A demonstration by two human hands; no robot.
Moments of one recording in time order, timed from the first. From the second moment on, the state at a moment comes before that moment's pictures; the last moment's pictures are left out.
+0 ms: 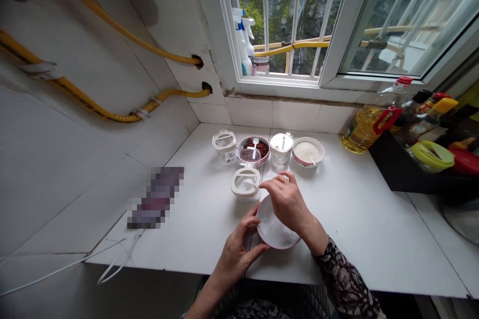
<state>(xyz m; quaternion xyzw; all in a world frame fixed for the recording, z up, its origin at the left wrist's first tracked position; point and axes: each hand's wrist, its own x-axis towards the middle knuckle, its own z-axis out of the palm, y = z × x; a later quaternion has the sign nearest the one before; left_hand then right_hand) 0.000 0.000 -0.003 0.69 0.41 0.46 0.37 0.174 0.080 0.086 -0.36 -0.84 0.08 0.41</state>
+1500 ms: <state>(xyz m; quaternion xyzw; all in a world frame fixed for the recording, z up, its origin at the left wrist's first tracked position) 0.000 0.000 -0.005 0.69 0.41 0.47 0.37 0.181 0.079 0.092 -0.46 -0.68 0.29 0.50</state>
